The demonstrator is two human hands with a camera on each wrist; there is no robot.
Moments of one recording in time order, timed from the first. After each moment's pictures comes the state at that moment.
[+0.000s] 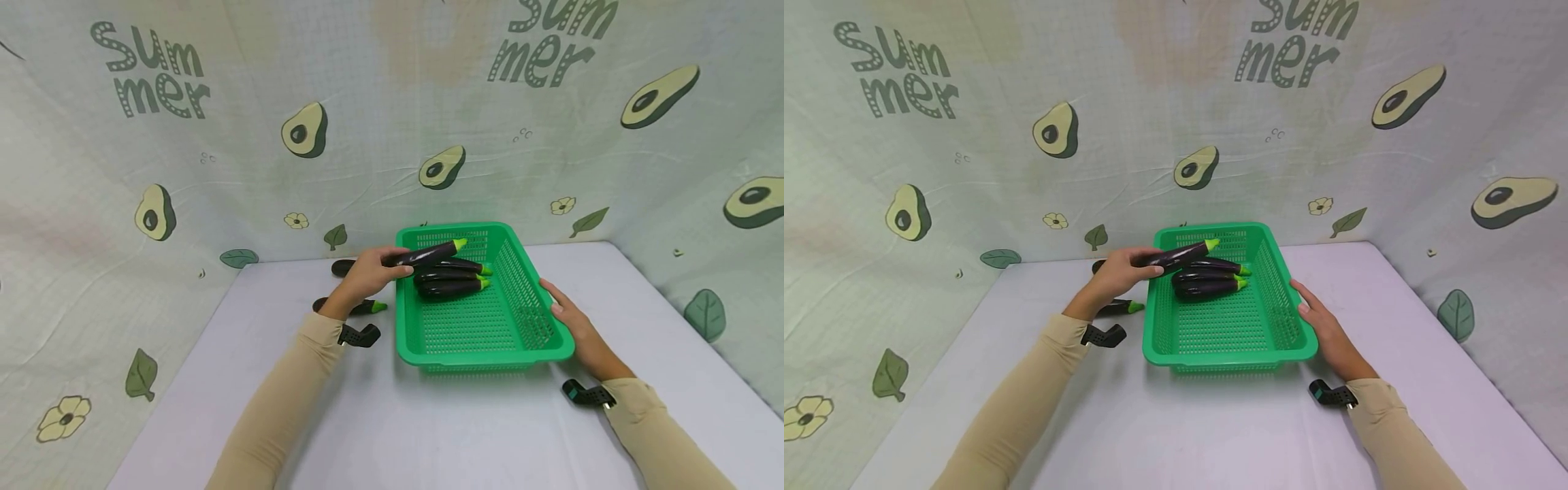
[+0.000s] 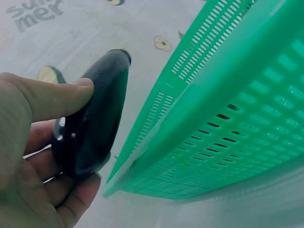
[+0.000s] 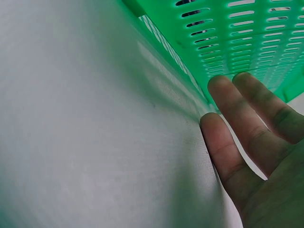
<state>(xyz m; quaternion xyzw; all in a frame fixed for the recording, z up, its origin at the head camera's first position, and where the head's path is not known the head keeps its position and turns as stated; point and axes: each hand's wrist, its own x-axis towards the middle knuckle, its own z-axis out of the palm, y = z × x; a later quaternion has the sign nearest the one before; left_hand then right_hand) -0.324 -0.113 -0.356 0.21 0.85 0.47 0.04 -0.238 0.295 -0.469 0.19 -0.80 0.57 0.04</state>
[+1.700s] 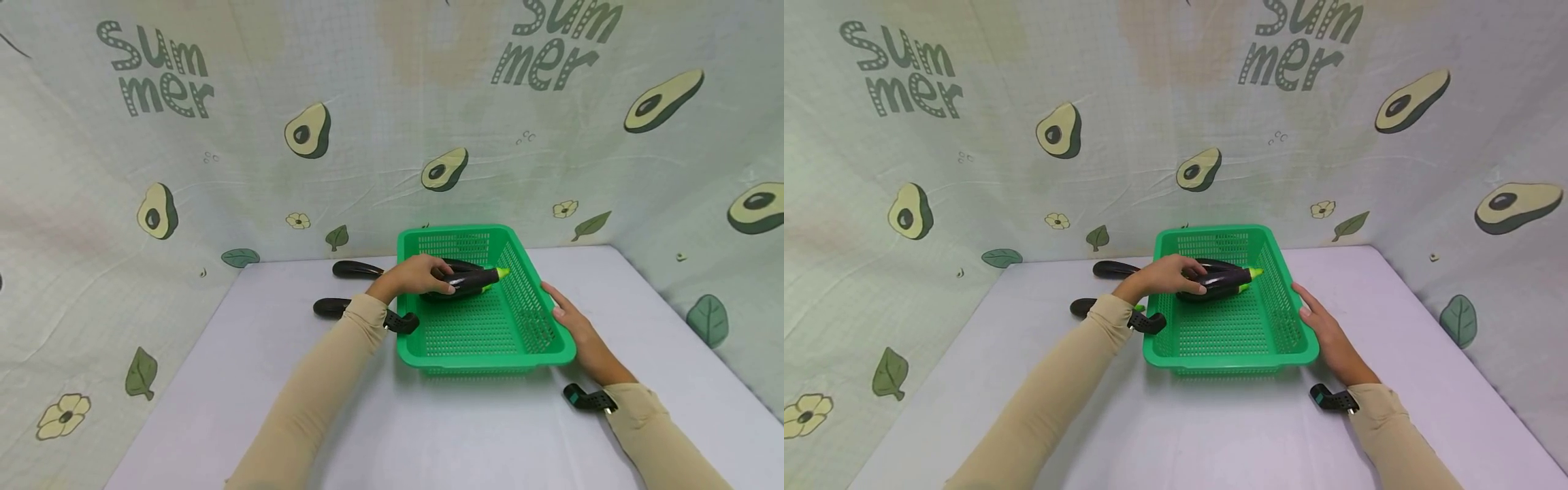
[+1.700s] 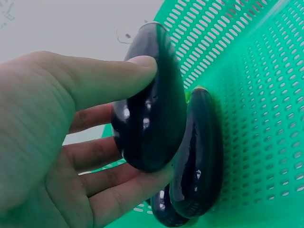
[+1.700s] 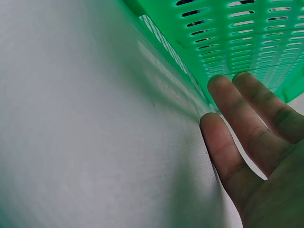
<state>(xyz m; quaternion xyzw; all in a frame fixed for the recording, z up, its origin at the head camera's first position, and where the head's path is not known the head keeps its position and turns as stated) -0.346 -0.044 -0.356 0.31 0.89 0.29 0.15 -0.236 0.293 -0.465 0.17 -0.81 0.56 0.04</state>
